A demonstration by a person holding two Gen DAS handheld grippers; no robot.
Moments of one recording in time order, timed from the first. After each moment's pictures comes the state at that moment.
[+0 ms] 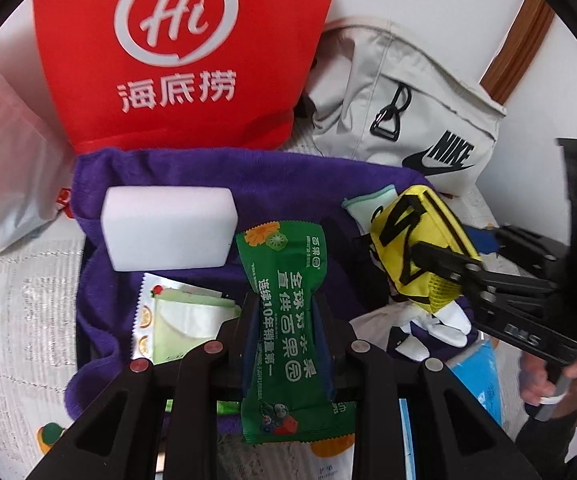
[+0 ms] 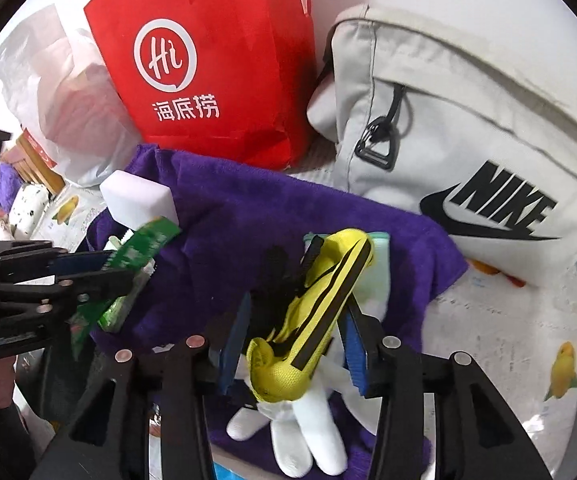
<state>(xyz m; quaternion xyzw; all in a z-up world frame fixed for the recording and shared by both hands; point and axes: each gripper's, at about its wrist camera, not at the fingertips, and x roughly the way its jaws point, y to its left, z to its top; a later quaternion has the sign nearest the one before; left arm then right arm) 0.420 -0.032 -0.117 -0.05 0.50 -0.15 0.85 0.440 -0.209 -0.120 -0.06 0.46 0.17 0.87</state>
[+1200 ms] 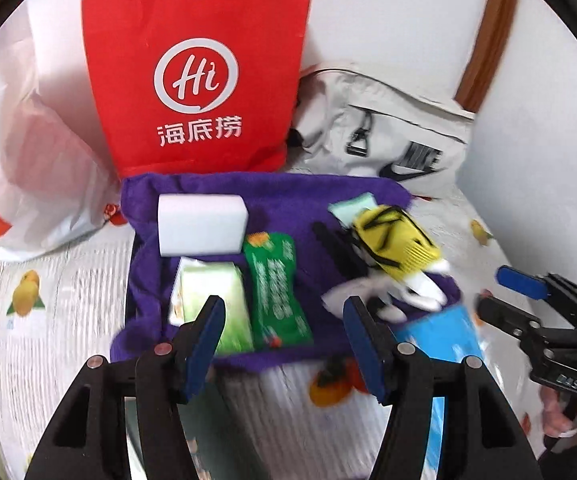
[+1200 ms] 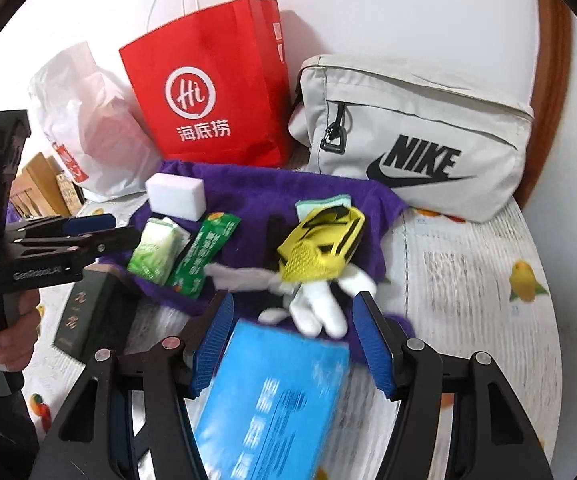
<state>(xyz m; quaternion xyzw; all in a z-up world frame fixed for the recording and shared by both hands) 0.345 -0.017 -0.069 -0.02 0.44 -0.14 0.89 0.319 -0.238 -0.075 0.00 0.42 0.13 0.90</state>
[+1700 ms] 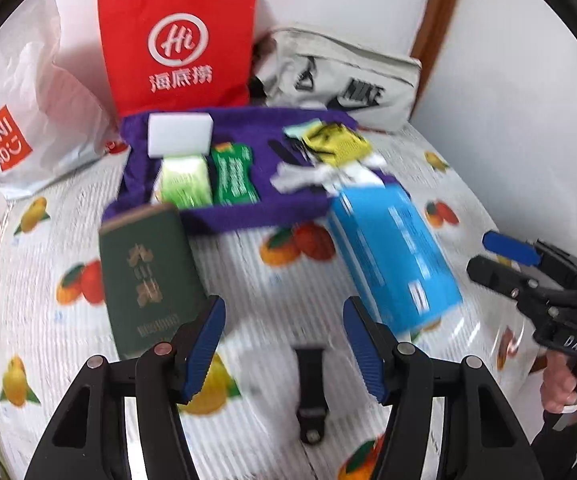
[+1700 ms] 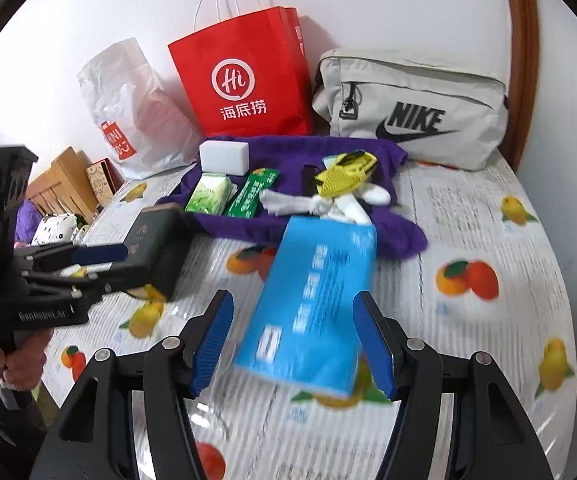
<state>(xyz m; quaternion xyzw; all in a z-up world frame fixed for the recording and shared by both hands) 0.214 -0.034 -0.087 0.01 0.47 -0.16 0.87 0.193 -0.241 -0.080 0.03 0.41 0.15 0.90</state>
